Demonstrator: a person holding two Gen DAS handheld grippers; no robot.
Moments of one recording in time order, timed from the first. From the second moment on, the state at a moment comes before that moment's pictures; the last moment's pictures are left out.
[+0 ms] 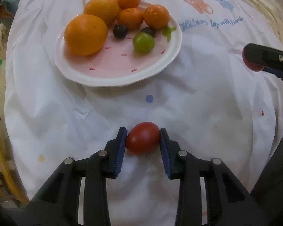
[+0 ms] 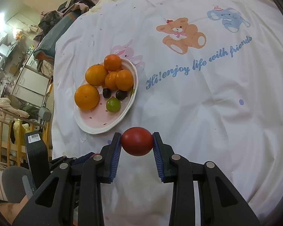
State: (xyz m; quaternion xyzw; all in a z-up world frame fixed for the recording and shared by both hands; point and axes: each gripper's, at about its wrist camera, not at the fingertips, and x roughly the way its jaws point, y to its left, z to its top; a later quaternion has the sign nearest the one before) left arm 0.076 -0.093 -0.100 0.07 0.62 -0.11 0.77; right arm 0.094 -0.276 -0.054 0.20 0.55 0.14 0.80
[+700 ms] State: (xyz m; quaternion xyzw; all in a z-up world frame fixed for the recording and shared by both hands) left arm 0.084 -0.010 -0.031 -0.01 0.54 -0.04 0.84; right arm 0.097 -0.266 -0.041 0.20 0.54 0.15 0.80
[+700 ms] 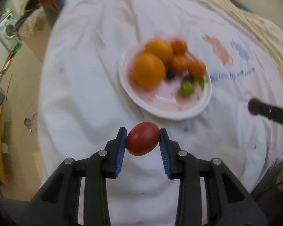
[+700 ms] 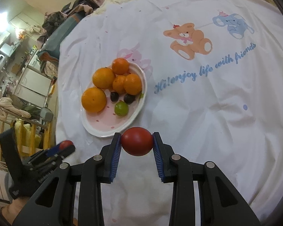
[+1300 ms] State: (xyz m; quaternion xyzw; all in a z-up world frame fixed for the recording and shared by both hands) left arm 0.149 -0.042 -0.043 -0.01 0.56 -0.08 0.83; right arm 0.152 -0.246 -0.064 0.24 0.54 0.19 0.79
